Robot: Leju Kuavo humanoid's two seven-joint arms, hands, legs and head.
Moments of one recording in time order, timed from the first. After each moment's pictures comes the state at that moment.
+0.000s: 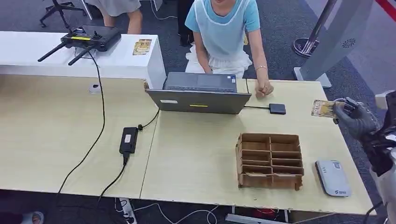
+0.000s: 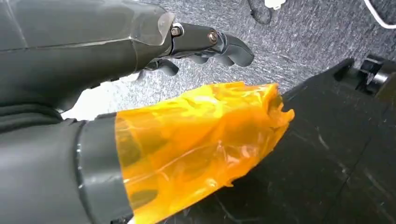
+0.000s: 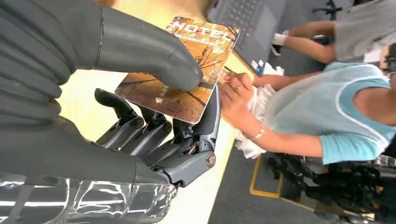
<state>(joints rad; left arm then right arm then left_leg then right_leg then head) -0.10 -0.21 0.25 -0.21 -1.32 0.05 0.12 -0.52 -0.60 -0.02 -0.85 -0.31 0.46 -0.27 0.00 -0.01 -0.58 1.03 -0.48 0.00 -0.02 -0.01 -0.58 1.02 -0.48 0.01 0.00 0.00</state>
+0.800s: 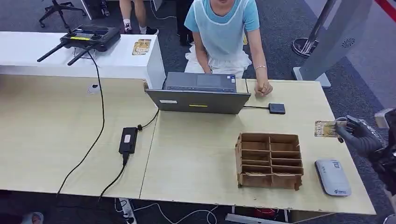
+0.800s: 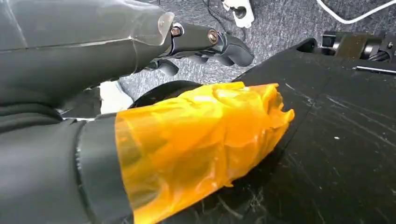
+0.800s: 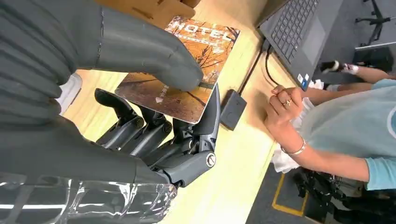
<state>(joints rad) -0.10 -0.22 0.14 -0.21 -1.44 0.00 0.09 -0.37 -0.69 -0.01 -0.93 -0.33 0.52 -0.28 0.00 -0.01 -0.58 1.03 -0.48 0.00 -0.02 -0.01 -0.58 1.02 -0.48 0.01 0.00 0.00</state>
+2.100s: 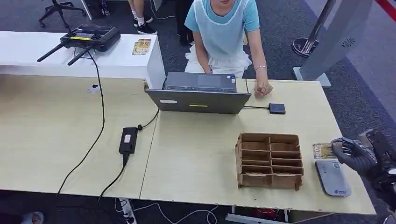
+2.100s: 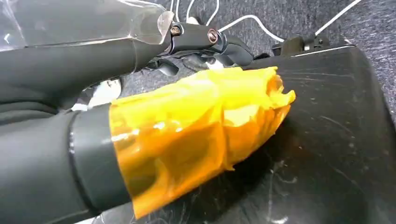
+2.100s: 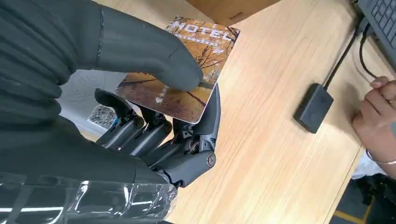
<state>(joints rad) -0.11 -0.23 -0.07 -0.21 -1.57 -0.05 0.03 -0.28 -0.72 0.05 -0.85 -0.22 0.46 -0.33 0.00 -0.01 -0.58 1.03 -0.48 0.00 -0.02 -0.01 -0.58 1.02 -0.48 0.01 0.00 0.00</state>
